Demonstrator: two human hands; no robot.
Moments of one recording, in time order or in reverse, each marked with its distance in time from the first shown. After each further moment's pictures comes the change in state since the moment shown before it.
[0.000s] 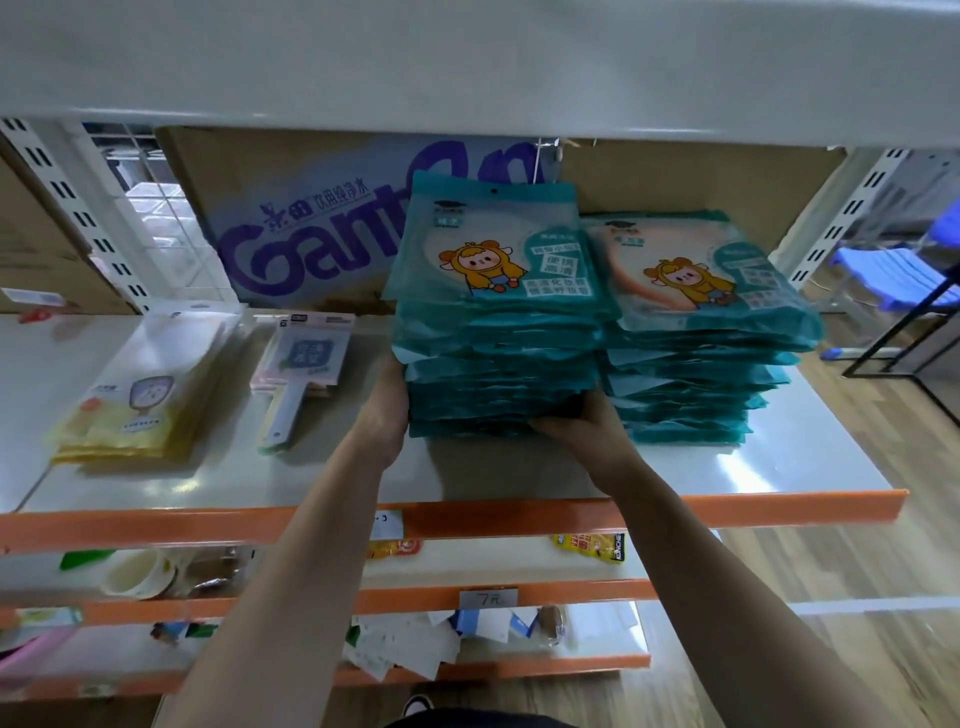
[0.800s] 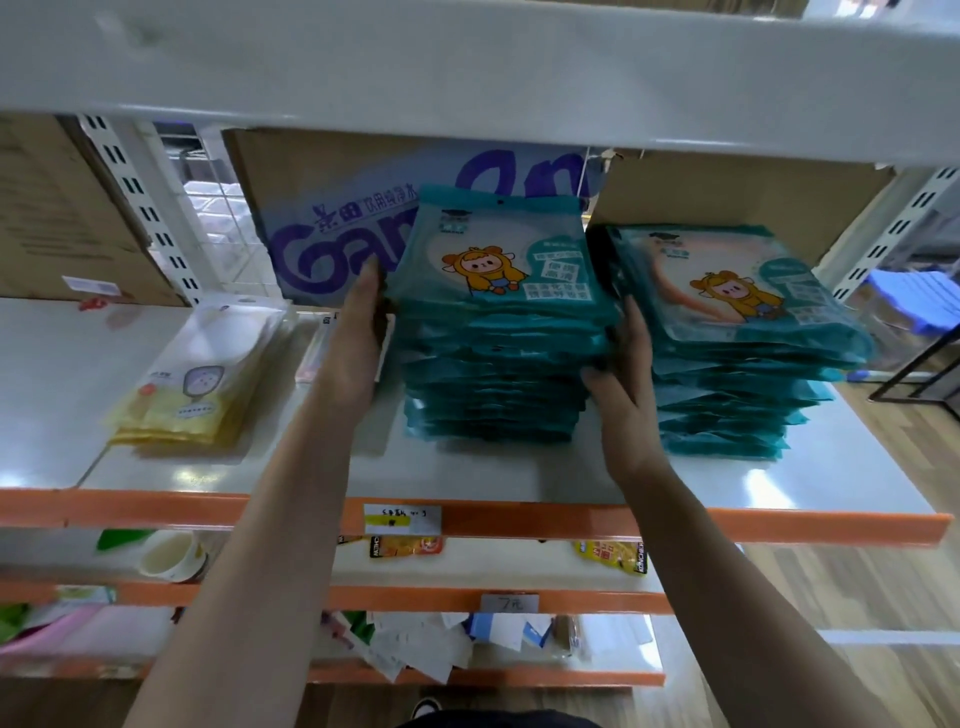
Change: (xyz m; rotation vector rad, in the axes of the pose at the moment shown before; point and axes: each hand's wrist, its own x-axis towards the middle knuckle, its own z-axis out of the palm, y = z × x) left_hand -0.019 0.070 -0.045 -0.143 0.102 0.255; right_hand -0.019 -0.048 0.025 0.270 0.025 -0.422
